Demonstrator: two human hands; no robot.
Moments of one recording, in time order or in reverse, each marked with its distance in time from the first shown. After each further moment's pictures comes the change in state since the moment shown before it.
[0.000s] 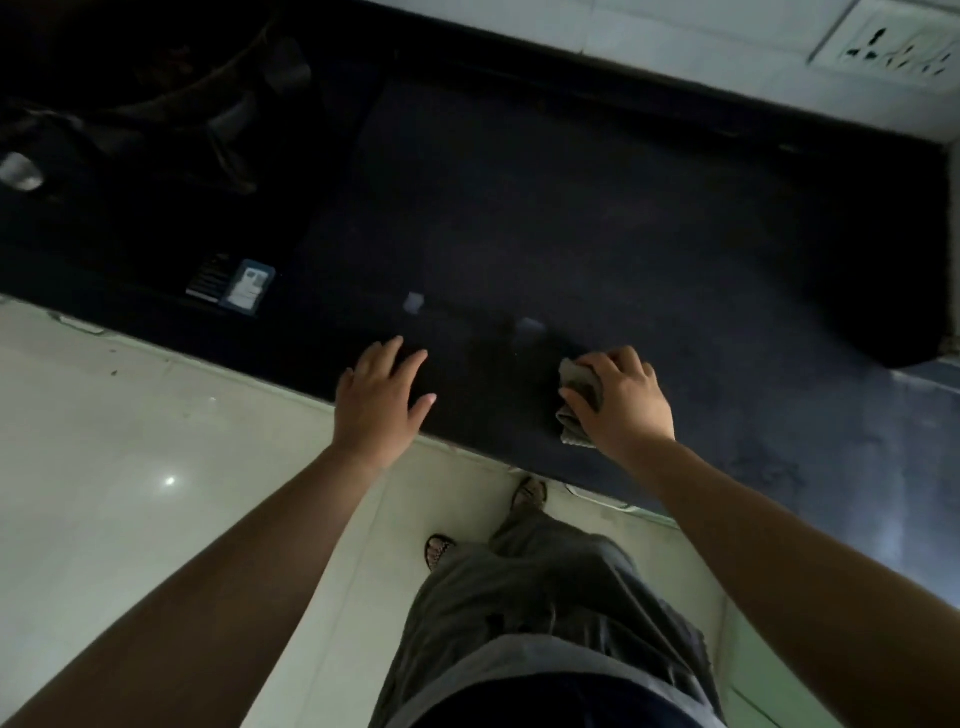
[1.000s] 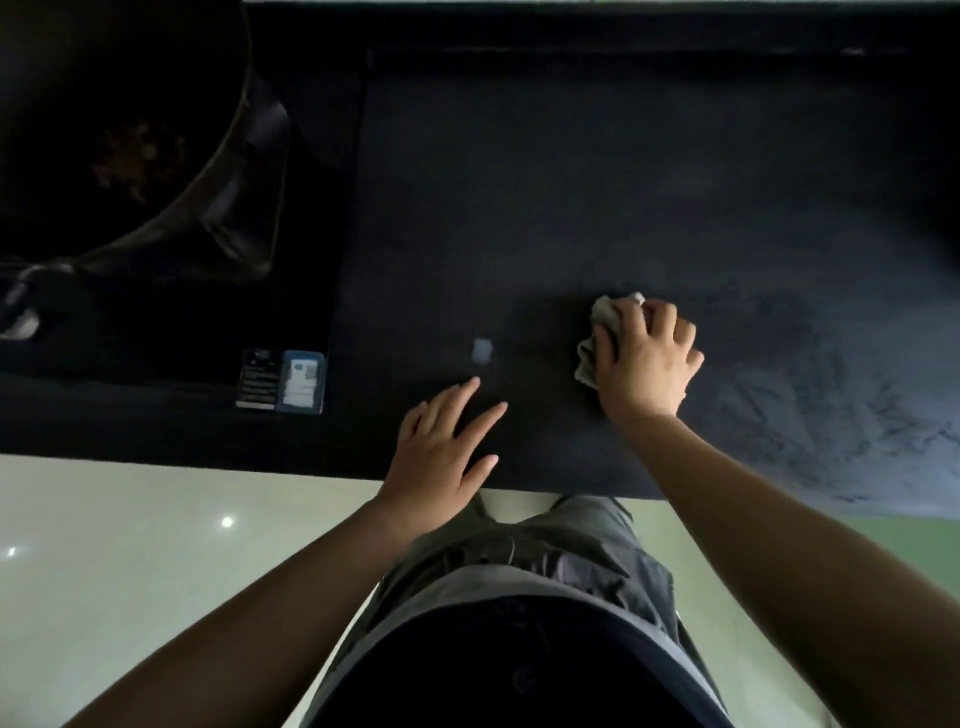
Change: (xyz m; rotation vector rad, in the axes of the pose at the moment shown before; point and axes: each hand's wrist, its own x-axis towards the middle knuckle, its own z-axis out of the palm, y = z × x) left_hand 0.038 -0.078 -0.006 -0.019 -0.120 0.490; right_hand 0.076 -0.098 0.052 0.011 0.281 0.431
